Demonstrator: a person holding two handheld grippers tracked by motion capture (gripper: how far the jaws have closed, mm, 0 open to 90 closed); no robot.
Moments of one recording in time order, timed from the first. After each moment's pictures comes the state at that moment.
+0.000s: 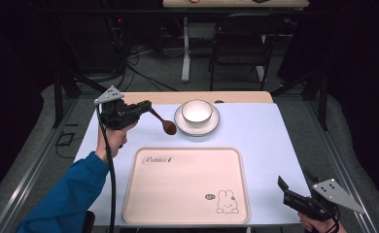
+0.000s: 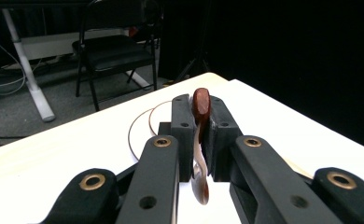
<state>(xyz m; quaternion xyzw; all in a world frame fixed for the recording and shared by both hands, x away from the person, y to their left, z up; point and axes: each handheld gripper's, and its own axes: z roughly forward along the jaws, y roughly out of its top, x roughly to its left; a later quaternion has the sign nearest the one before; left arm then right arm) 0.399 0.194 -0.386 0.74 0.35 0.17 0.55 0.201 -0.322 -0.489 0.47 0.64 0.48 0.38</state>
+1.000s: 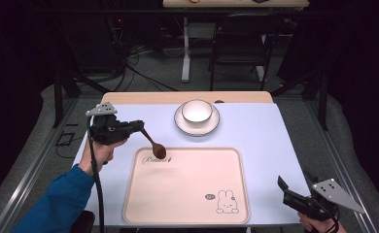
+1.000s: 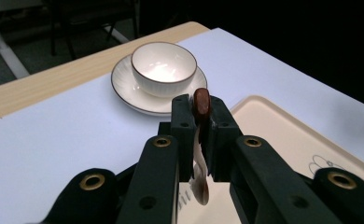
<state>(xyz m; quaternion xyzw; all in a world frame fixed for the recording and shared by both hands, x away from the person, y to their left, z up) 0.374 0.218 -0.403 0.79 0.35 0.11 0.49 0.202 -0.322 -0.489 0.47 0.64 0.47 0.38</state>
